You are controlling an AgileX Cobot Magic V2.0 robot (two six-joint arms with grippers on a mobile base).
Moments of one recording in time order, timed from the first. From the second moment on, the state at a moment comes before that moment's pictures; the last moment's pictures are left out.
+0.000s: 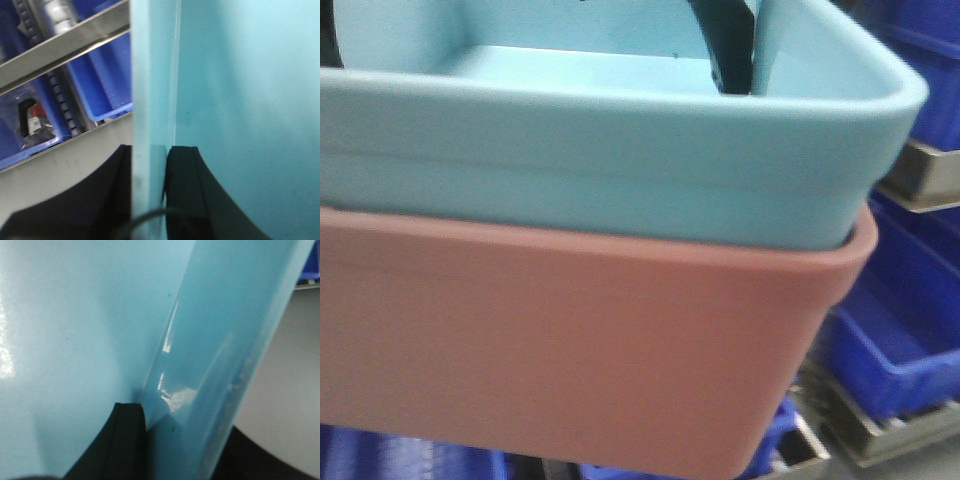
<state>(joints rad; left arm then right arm) -0.95 1.31 -1.18 0.53 1.22 -0.85 1.07 1.55 -1.40 -0.58 1.26 0.98</state>
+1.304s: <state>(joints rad) -0.95 1.31 -1.18 0.53 1.22 -0.85 1.07 1.55 -1.40 -0.58 1.26 0.98</state>
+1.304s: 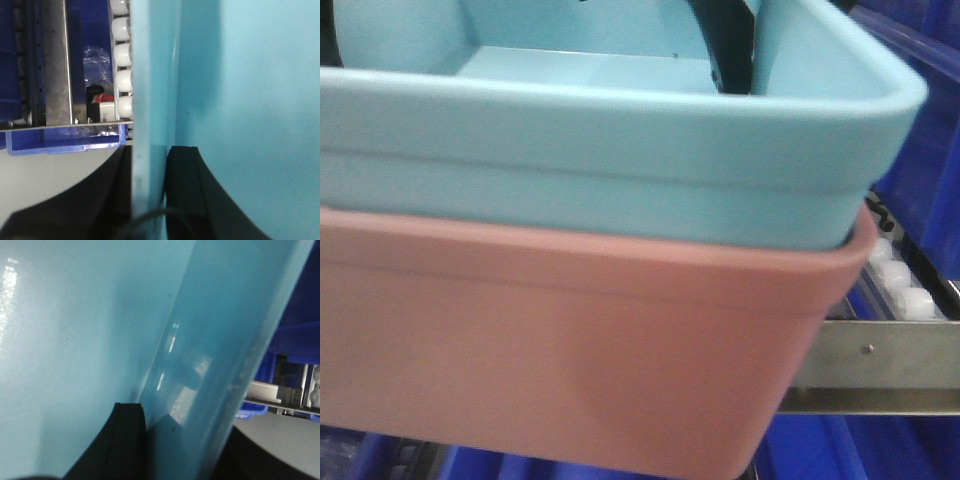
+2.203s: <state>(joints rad) -0.95 1.31 -1.18 0.53 1.22 -0.85 1.07 1.55 -1.40 -0.58 1.26 0.98</state>
